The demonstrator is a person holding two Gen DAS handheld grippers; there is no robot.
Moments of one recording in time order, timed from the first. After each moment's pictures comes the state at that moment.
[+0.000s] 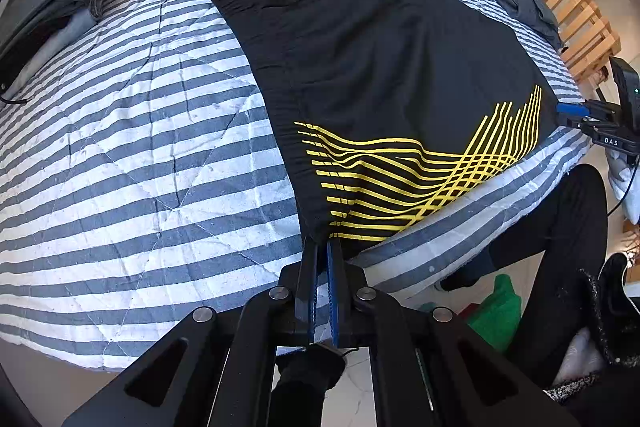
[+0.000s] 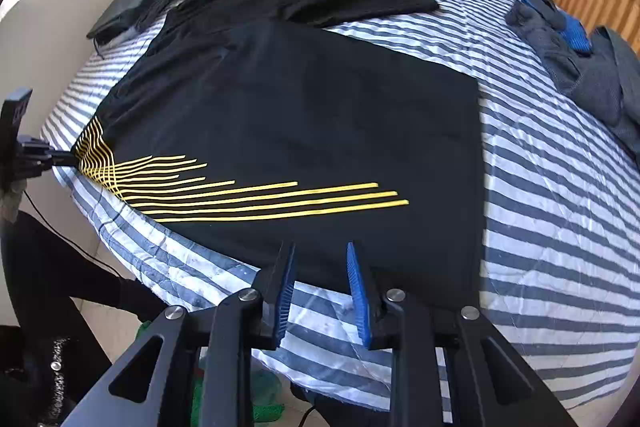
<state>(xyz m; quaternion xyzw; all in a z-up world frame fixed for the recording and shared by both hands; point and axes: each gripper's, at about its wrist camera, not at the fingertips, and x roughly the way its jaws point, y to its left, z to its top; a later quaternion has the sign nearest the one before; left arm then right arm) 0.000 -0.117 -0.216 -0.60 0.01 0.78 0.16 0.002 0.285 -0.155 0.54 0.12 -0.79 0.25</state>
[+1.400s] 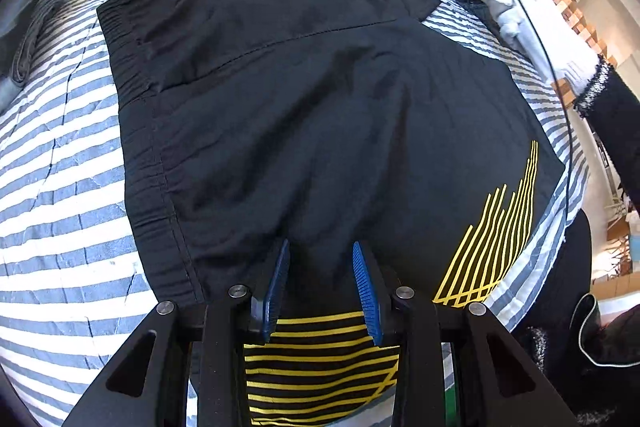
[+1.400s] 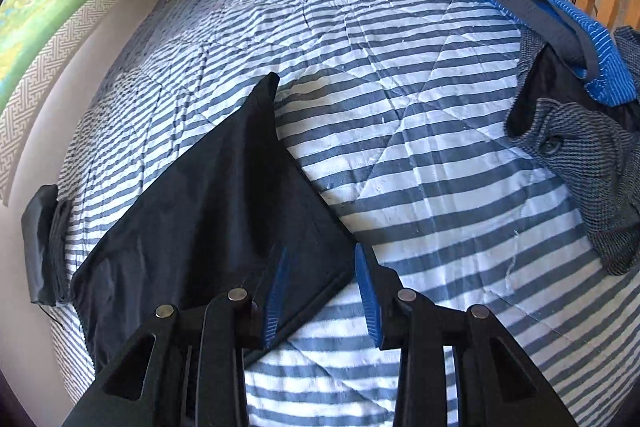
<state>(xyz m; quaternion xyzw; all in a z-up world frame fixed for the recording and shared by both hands) -0.096 -0.038 -0.227 -0.58 -0.02 0.79 0.20 -0.339 0.280 -0.169 0.57 -0.11 -0.81 0.08</state>
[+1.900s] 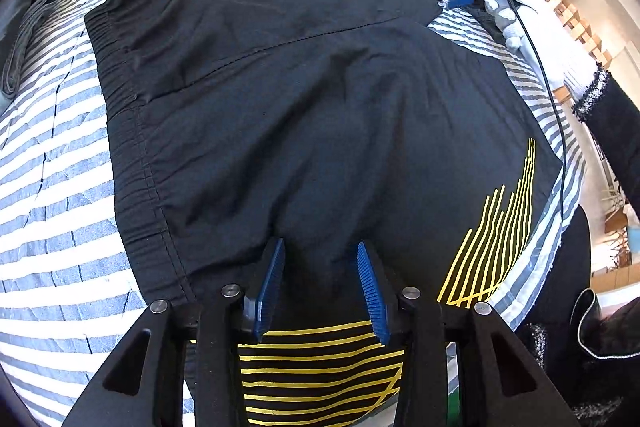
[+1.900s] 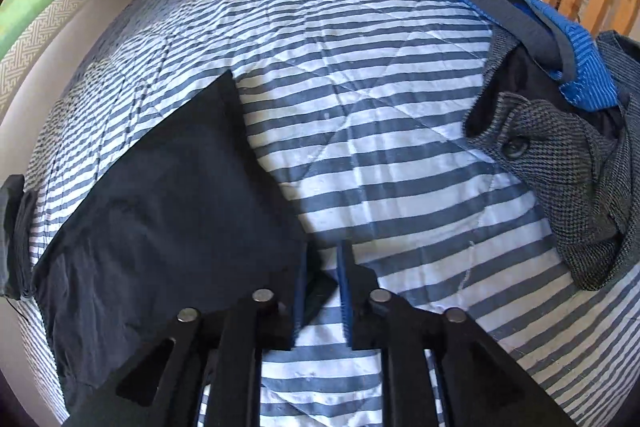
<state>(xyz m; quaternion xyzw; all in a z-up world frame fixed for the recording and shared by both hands) -0.107 -0.039 -0.228 -0.57 -0.02 0.79 0.21 -0.333 0.309 -0.179 0.57 -0.07 -0.82 0.04</state>
